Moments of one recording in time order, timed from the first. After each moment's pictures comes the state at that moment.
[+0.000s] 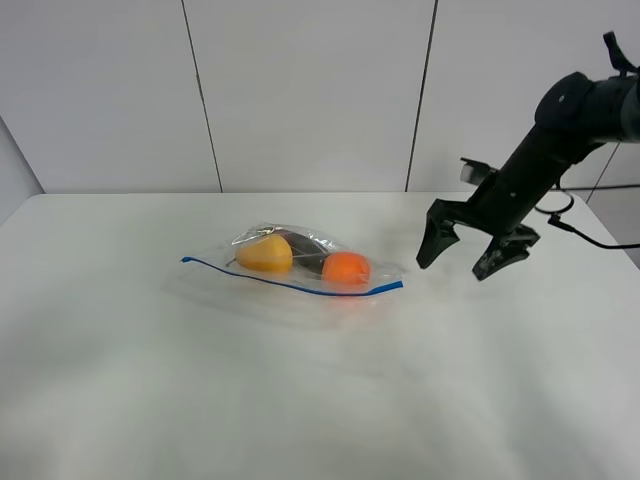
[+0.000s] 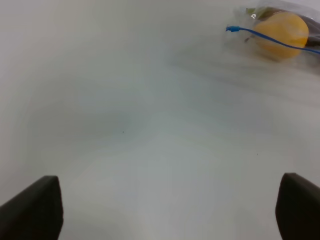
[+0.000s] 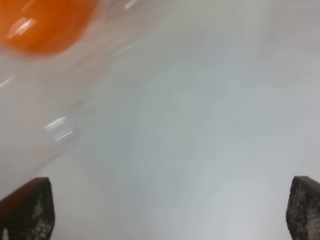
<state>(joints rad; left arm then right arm) 0.05 -0.01 -0.50 -0.05 1.07 0.00 0.04 2.01 -1.53 0.35 1.19 -0.22</state>
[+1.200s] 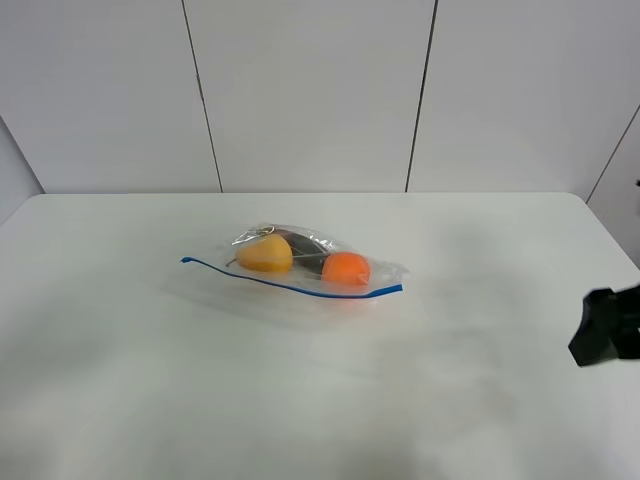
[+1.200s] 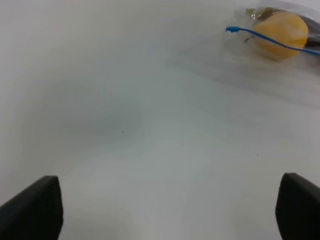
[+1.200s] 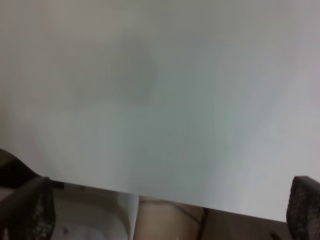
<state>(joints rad) 0.05 -0.01 -0.50 -0.05 1.07 0.00 0.04 0.98 -0.75 0.03 1.14 -0.07</state>
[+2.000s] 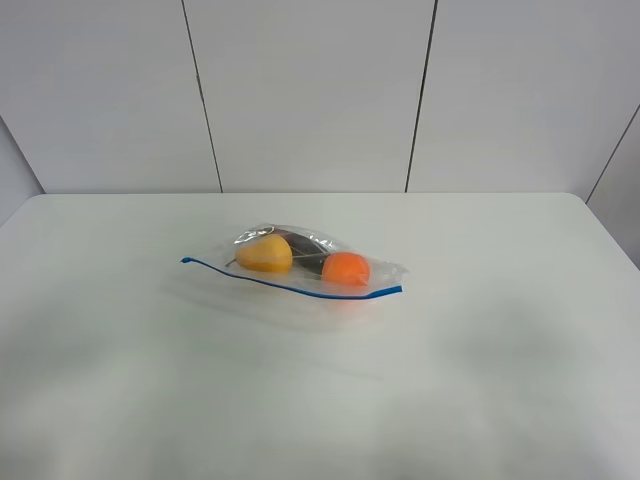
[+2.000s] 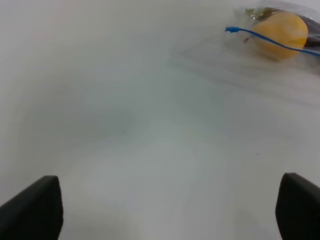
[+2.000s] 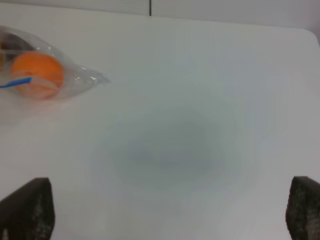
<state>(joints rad) 0.05 -0.01 -0.50 -0.05 1.07 0.00 0.04 0.00 -0.49 0.01 1.03 -0.06</state>
